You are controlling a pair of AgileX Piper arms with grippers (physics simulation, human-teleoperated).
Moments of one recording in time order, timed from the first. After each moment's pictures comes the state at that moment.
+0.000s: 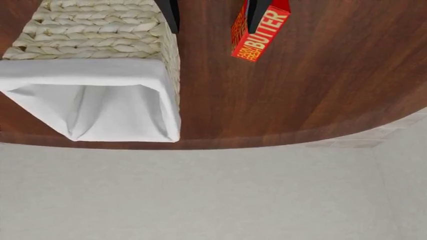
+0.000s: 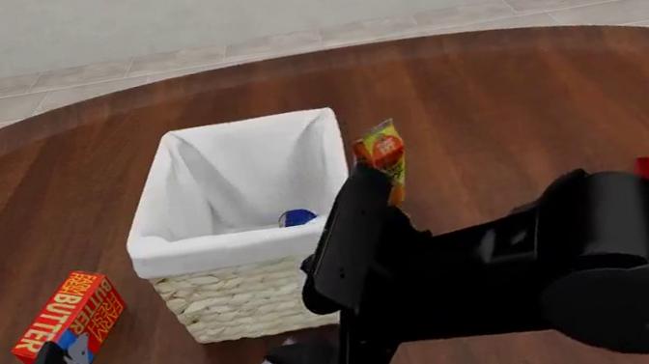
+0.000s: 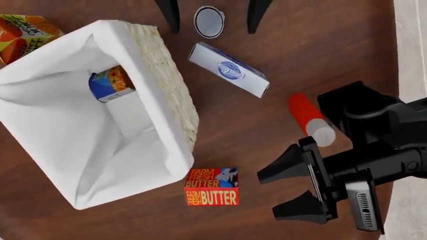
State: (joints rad) left arm -0.01 0.10 0.00 -0.06 -0.01; right arm 1.10 1.26 -1.03 0.50 -0.09
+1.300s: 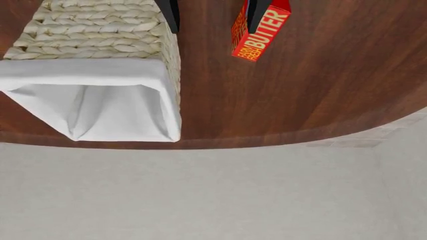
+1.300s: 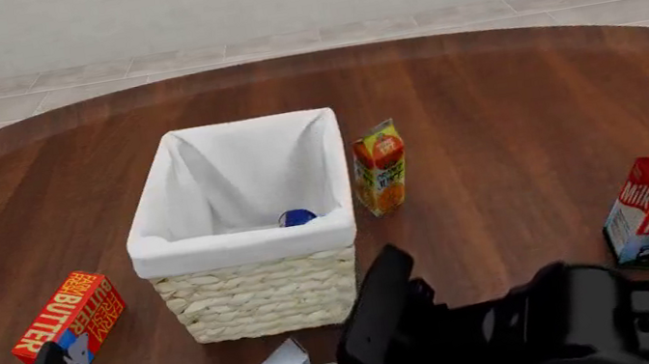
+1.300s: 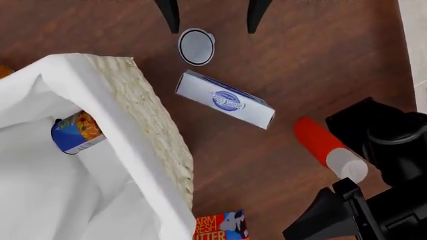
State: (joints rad) left arm -0.01 0.10 0.00 -0.06 -0.01; right arm 1.10 1.27 -0.77 0.33 0.03
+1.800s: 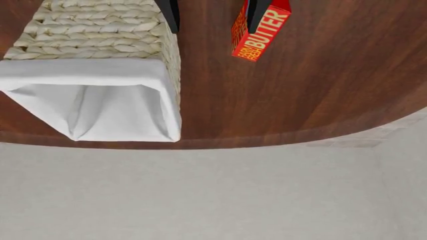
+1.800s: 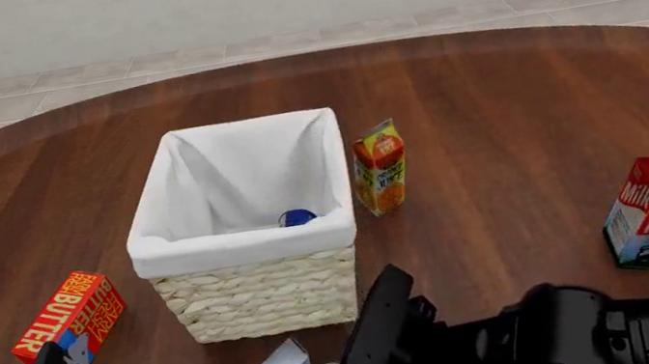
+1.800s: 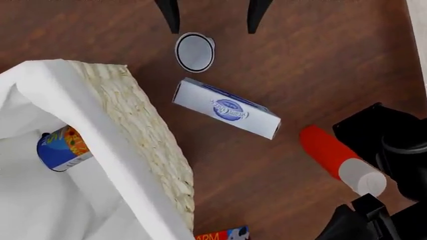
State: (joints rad) left arm -0.01 0.10 0.00 -0.06 -0.01; right arm 1.10 1.31 -0.71 0.27 0.06
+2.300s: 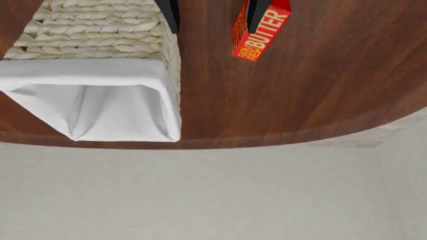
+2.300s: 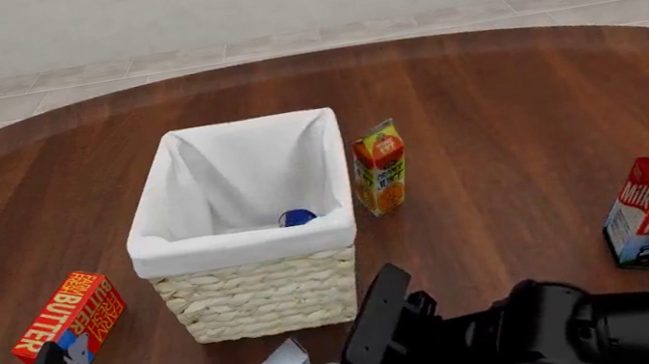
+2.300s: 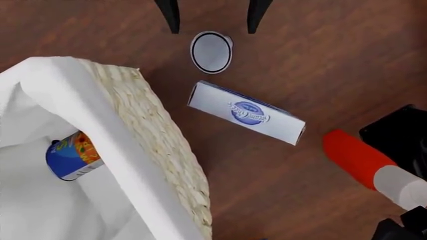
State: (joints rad) left arm -0.01 0.10 0.00 -0.06 -0.01; right arm 1.05 1.36 -0.70 0.24 0.01
